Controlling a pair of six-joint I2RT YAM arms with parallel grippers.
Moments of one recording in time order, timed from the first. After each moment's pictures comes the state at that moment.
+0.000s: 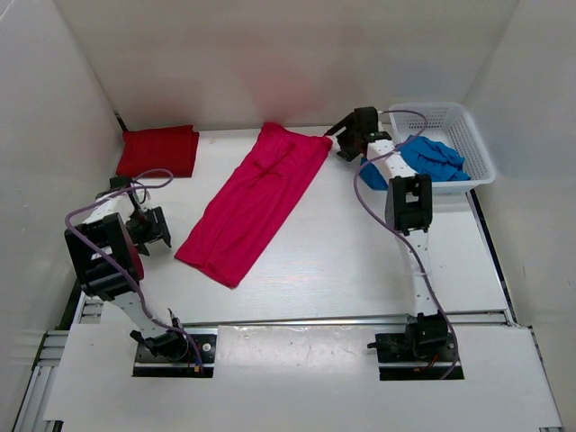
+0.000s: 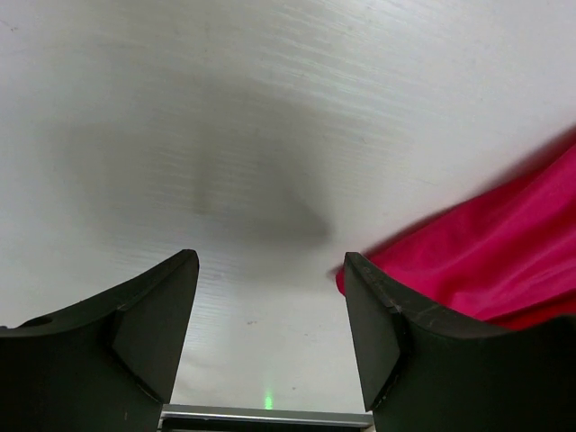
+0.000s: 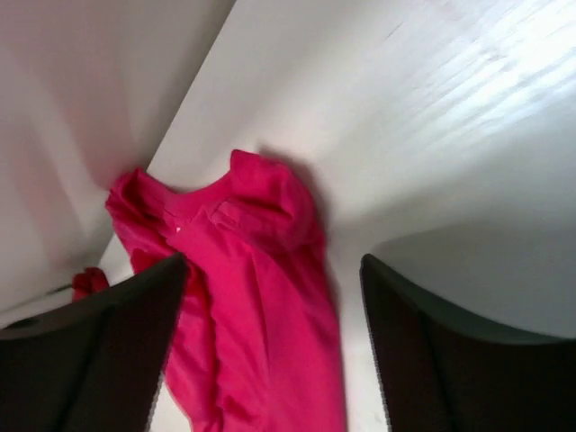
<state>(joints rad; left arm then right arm) 0.37 1.72 1.09 -0.77 0.07 0.00 0.23 2.67 2.39 -0.39 -0.11 1.08</state>
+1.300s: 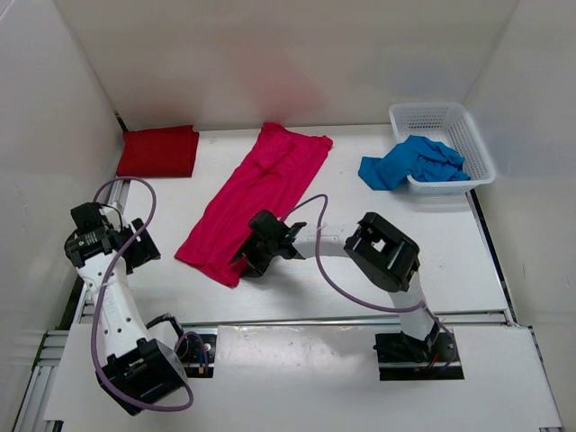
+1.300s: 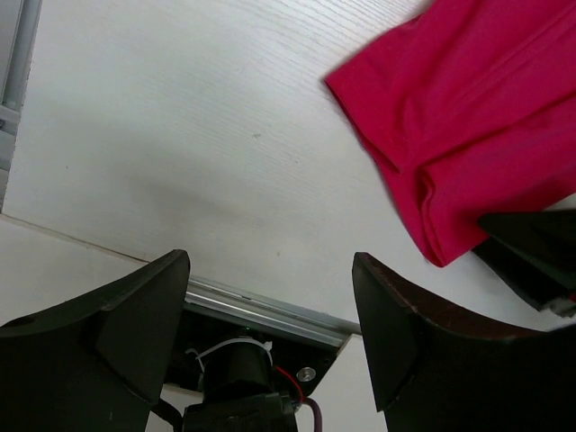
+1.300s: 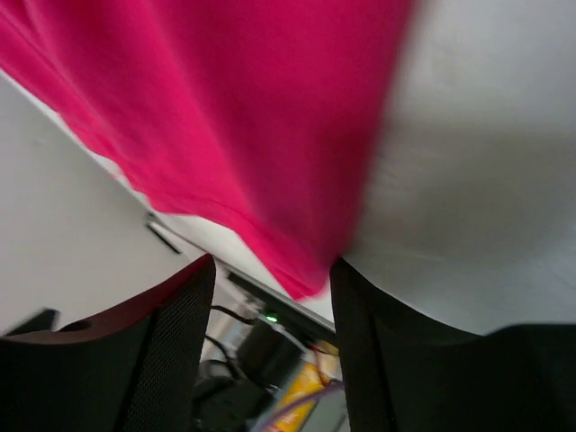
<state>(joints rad) 0.53 0.96 0.96 -1.10 0.15 0.00 1.03 2.07 1.28 -0.11 -0.27 1.59</state>
